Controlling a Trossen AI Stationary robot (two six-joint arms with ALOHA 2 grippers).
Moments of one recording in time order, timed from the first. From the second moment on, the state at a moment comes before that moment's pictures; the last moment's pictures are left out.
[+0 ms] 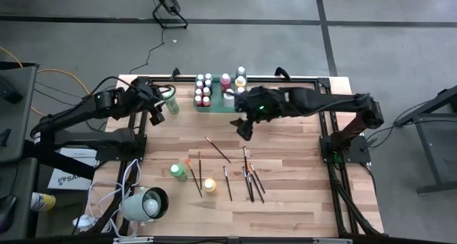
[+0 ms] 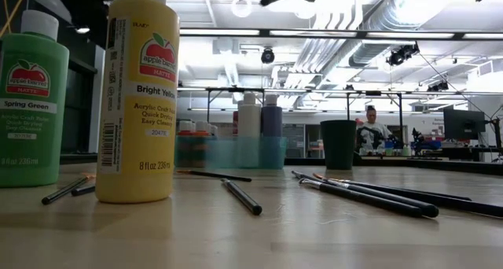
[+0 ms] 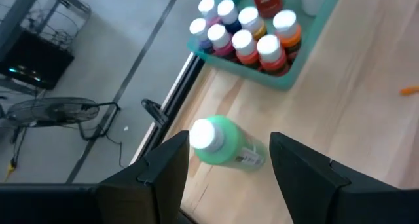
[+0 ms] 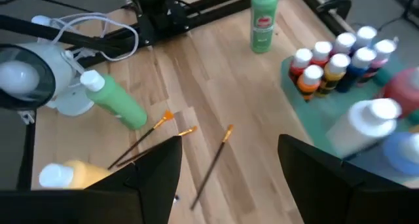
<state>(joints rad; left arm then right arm) 0.35 0.72 0.93 -1.00 -0.48 0.14 -0.02 1.62 1.71 -0.78 0.13 0.35</state>
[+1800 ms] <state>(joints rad) 1.04 0.72 0.67 -0.71 0.17 0.55 -0.16 1.36 1.71 -1.02 0.07 0.07</state>
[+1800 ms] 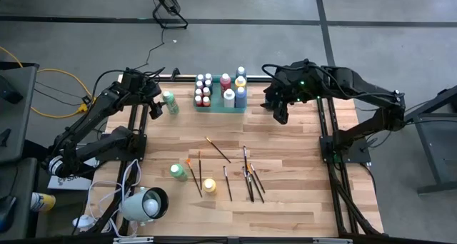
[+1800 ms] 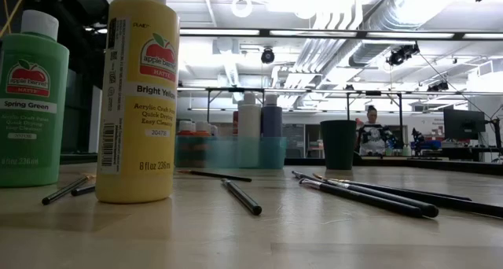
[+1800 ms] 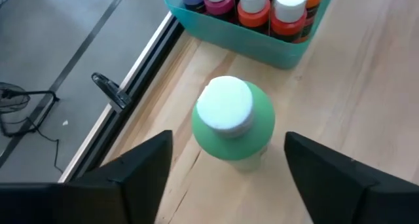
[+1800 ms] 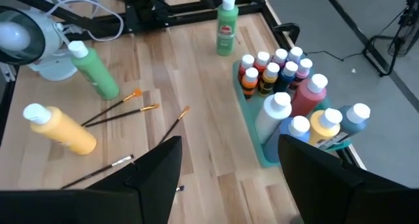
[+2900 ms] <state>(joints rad) 1.04 0.74 0.31 -0.21 0.15 0.38 -0.18 1.36 1.71 -0.98 0.05 0.06</state>
